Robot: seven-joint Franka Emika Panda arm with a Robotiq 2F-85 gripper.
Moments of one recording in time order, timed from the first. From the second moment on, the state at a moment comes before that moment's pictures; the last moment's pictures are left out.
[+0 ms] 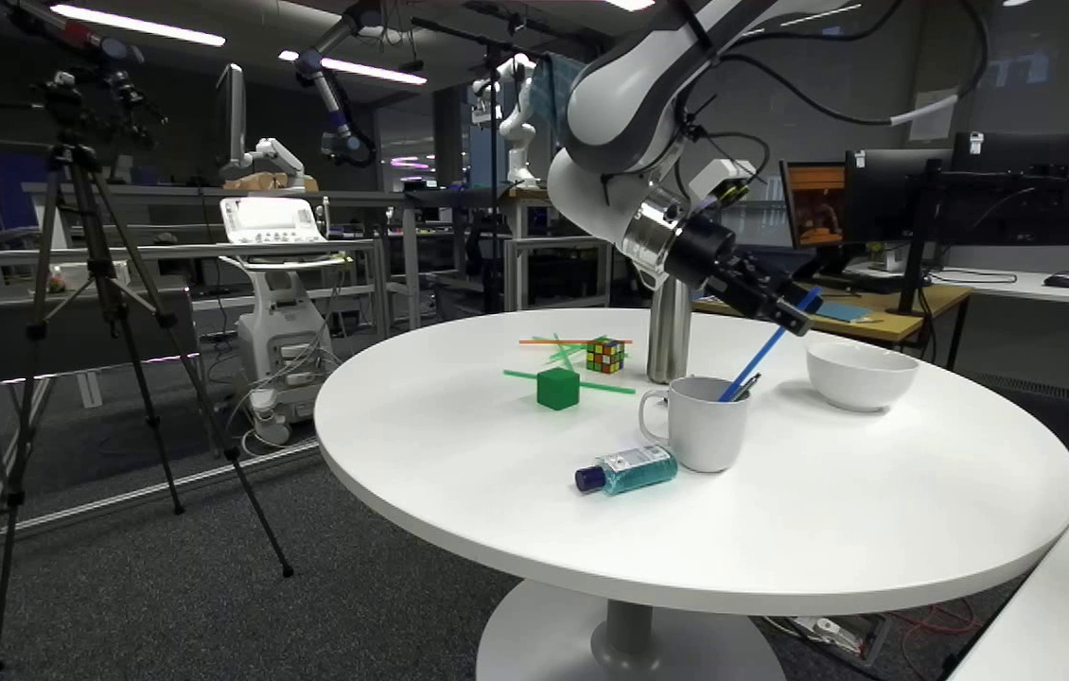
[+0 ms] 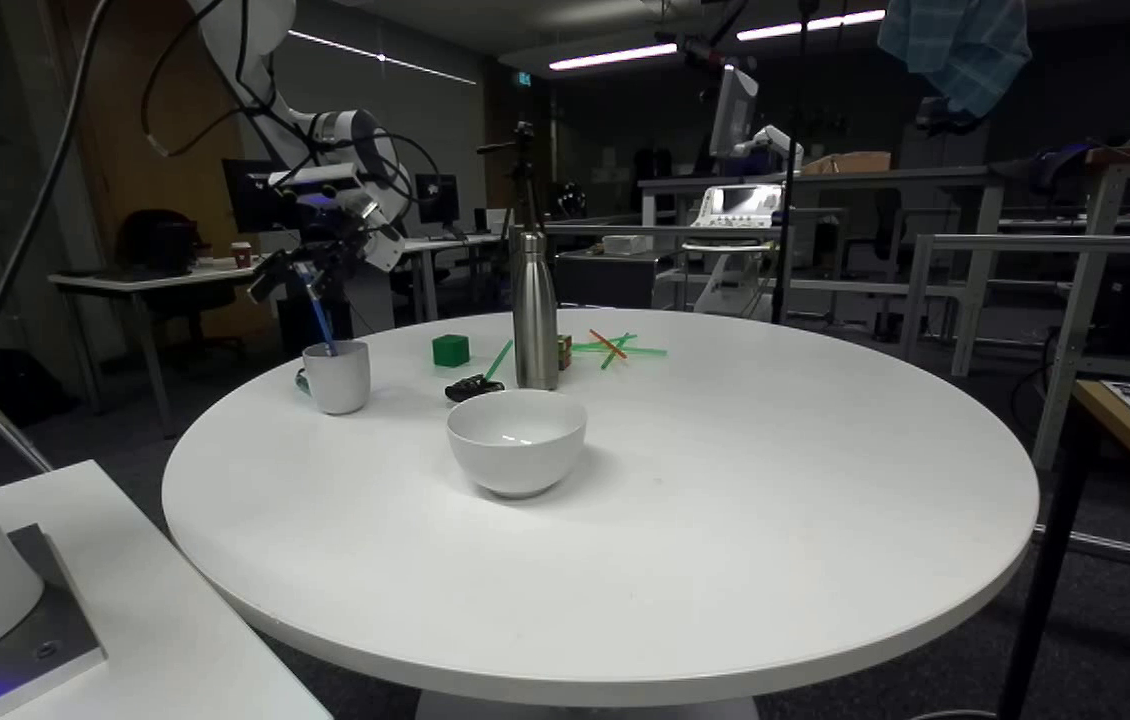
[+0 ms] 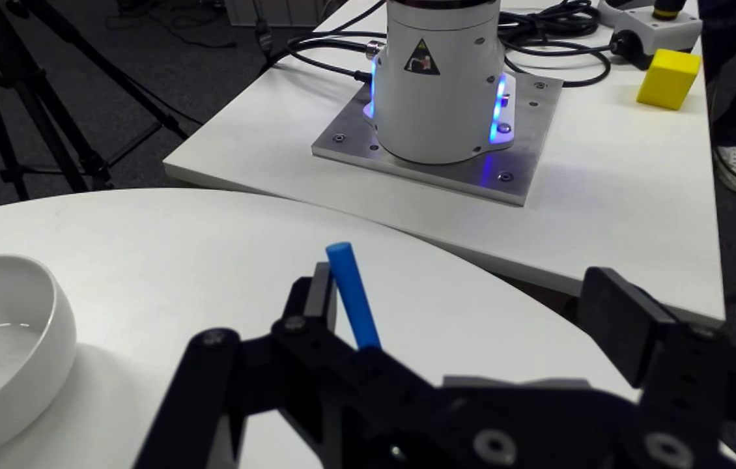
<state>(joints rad) 0.23 0.50 0.16 -1.78 -0.12 1.18 0.06</state>
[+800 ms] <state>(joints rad) 0.25 0.31 0.20 -1.76 -0.12 1.18 0.06</state>
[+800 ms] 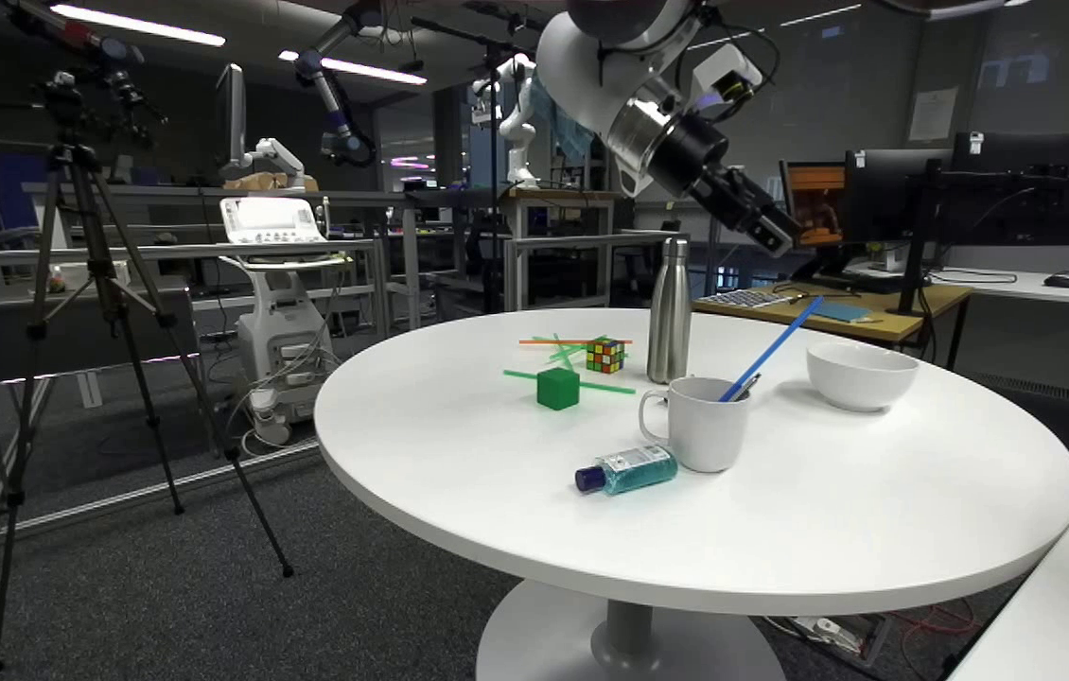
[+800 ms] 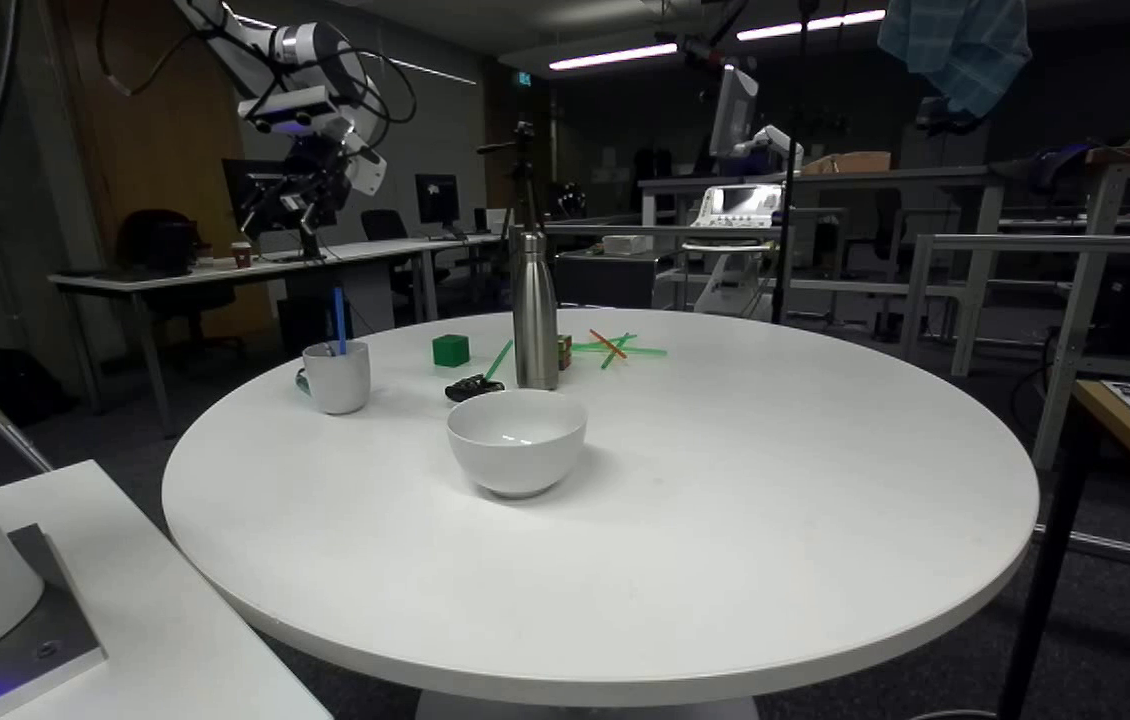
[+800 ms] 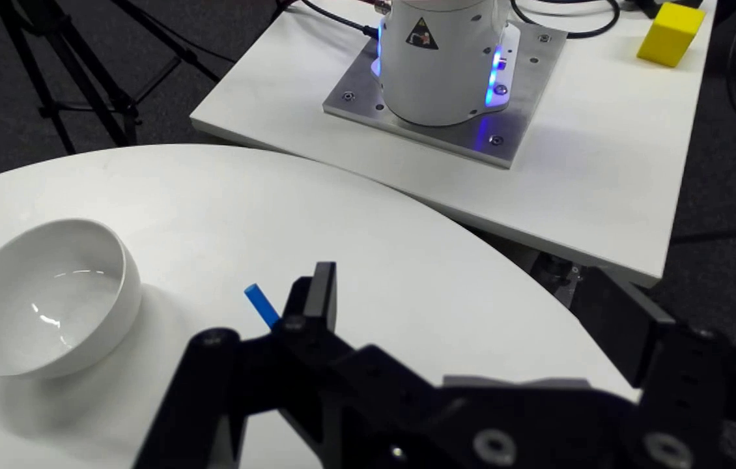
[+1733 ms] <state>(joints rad) 0.25 -0.01 0.27 -1.79 -0.12 1.28 0.02</state>
